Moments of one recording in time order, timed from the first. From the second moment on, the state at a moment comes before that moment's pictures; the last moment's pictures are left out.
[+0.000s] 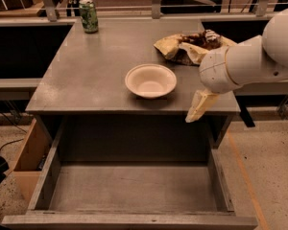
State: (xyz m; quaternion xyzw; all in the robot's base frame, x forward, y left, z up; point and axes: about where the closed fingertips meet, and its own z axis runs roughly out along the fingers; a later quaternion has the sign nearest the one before) arm 0.554 -0.110 0.892 -0.72 0.56 -0.03 0.41
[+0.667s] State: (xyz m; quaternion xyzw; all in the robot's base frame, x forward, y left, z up) arm 0.584 -0.092 0.889 -0.72 0.53 -0.03 0.45
